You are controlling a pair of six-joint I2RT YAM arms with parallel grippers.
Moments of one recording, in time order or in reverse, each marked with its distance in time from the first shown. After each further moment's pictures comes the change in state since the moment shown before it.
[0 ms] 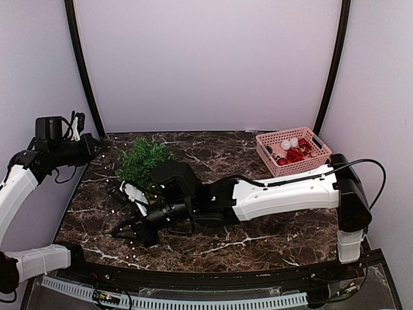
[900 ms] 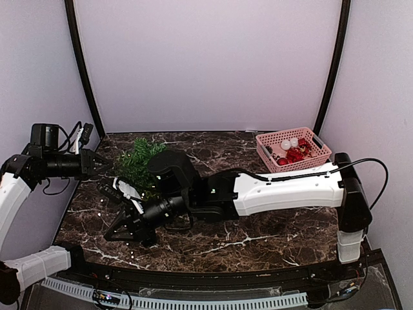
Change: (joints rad) left arm -0.014 -0.106 0.014 -0.275 0.322 0.159; right arm 0.004 0.000 0.093 -0.075 -0.132 -0.043
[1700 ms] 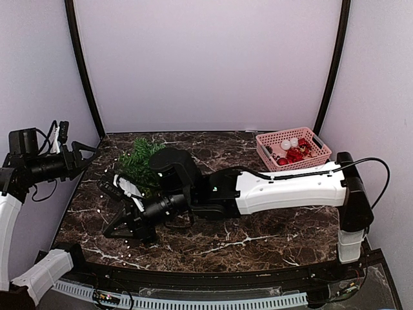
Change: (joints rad) left arm 0.164 -0.159 0.004 -0.012 -0.014 -0.162; right arm -0.002 -0.014 0.006 0.005 0.017 -0.033
